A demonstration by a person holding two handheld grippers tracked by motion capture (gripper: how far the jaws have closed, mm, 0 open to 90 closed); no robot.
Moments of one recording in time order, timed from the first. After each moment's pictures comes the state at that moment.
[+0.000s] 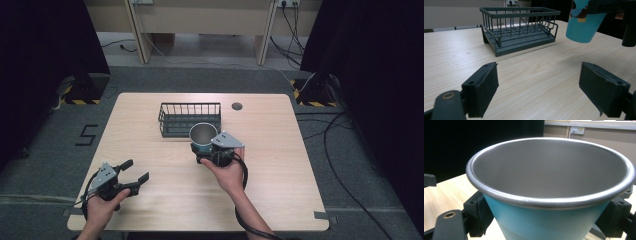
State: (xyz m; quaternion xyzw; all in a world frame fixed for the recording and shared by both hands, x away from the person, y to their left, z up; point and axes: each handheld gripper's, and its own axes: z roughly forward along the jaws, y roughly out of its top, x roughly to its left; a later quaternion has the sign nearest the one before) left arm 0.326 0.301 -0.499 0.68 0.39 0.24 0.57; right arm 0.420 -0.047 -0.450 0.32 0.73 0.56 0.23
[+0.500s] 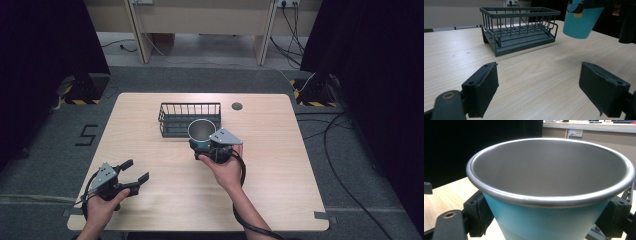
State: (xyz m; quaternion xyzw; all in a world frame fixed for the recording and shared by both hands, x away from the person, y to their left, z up) left arm 0.326 0.301 -0.499 0.68 0.39 0.24 0.57; right arm 0.427 -0.041 -0.444 0.32 0.72 0.57 0.24
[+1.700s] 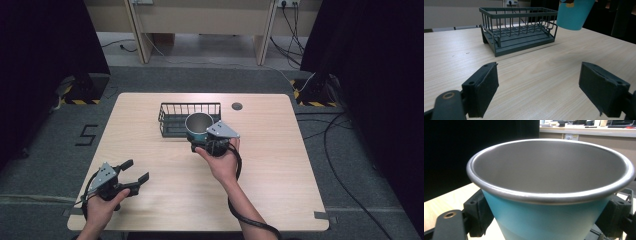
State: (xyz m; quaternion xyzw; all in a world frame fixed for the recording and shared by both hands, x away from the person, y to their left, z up) left arm 0.326 0.301 -0.498 0.68 0.39 0.24 0.57; right arm 0.441 -0.031 -0.432 0.33 0.71 0.58 0.25
